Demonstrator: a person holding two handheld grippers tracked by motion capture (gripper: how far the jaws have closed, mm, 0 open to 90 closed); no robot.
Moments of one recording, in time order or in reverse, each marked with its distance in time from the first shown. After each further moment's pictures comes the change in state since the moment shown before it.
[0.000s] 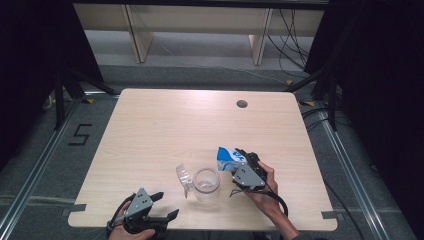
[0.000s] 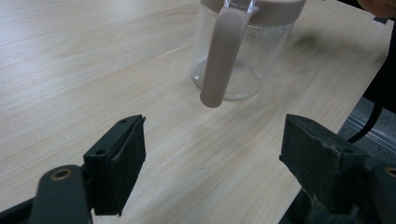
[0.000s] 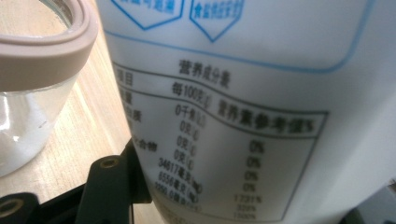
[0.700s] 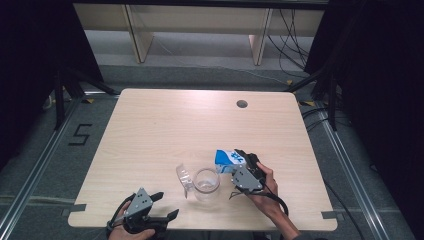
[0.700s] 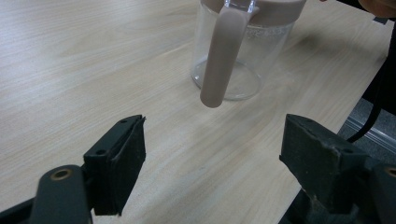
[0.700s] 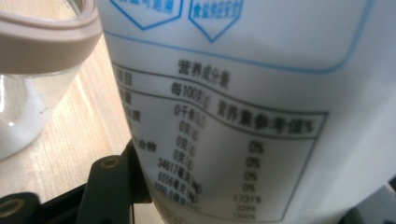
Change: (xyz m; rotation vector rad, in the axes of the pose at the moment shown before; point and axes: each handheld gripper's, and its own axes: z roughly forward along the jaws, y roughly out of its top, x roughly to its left) left arm 0.000 0.000 0.000 0.001 -0.001 0.001; right arm 0.004 0.001 -0.001 0.019 -0.019 -0.063
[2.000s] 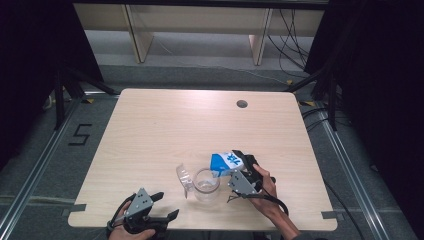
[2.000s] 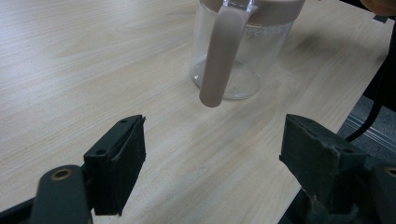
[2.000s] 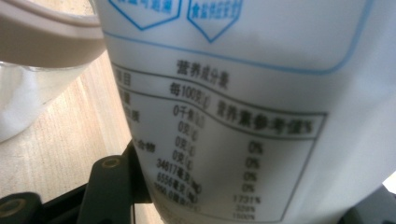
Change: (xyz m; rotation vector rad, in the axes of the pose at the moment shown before) left arm 0.000 0.000 0.000 0.011 -0.007 0.013; right arm 0.007 0.005 0.000 0.006 -0.035 -0.126
